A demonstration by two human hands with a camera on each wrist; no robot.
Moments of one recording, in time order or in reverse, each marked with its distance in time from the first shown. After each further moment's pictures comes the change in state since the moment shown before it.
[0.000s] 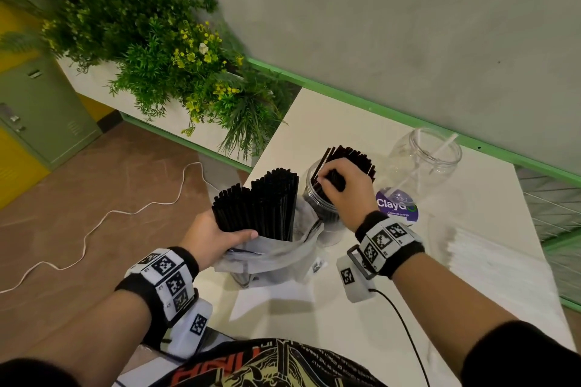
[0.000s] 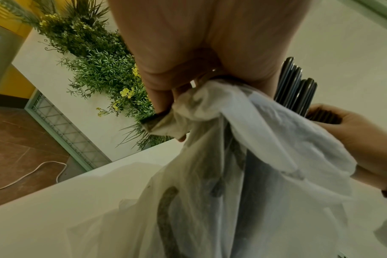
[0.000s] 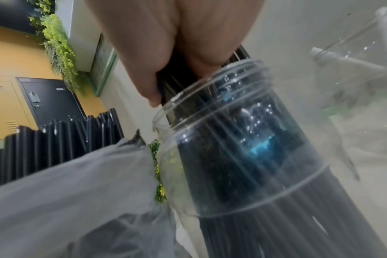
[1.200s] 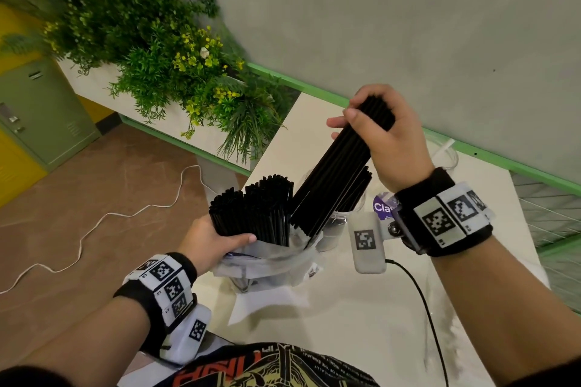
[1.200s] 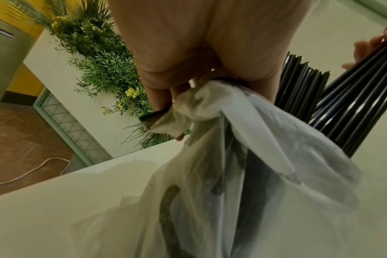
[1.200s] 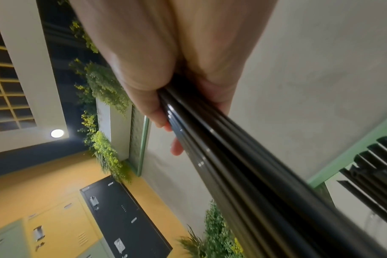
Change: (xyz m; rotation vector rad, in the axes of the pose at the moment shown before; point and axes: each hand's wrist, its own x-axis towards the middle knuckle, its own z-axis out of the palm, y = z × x) left_hand -0.001 -0.011 0.002 -0.048 0.042 -0.006; right_hand 0.045 -0.090 -0.071 0.550 0.059 -0.018
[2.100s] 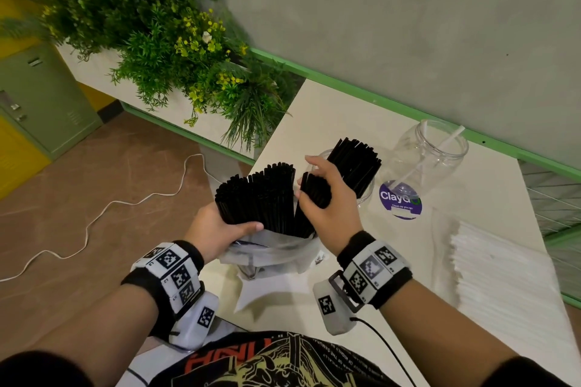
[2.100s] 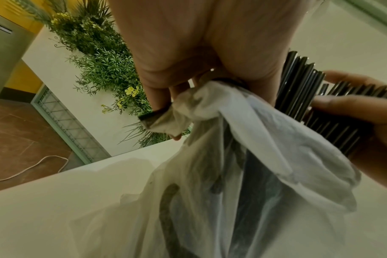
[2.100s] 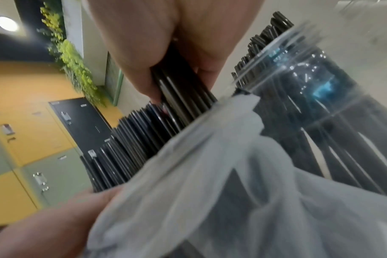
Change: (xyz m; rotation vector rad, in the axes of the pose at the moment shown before) left_hand -0.001 -0.002 0.000 -0.006 -0.012 0.027; right_hand -0.092 0.083 0.061 -0.306 -0.030 0.073
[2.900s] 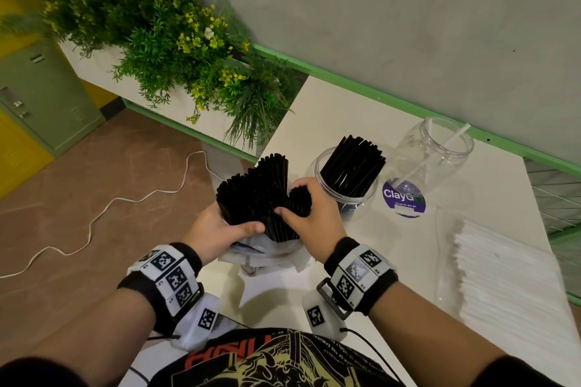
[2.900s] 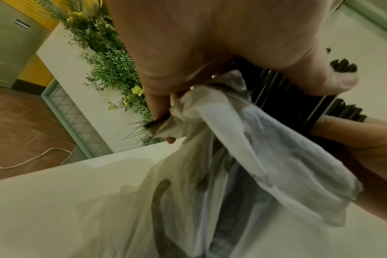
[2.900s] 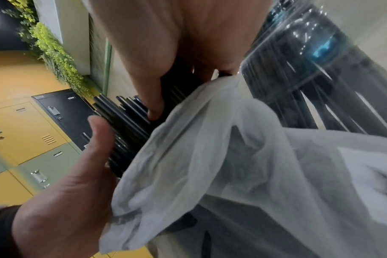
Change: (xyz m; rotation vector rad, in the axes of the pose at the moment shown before) left_hand -0.011 0.007 -0.007 -0.135 -0.058 0.002; right_hand -0.009 0.006 0.026 -0.008 -0.095 0.165
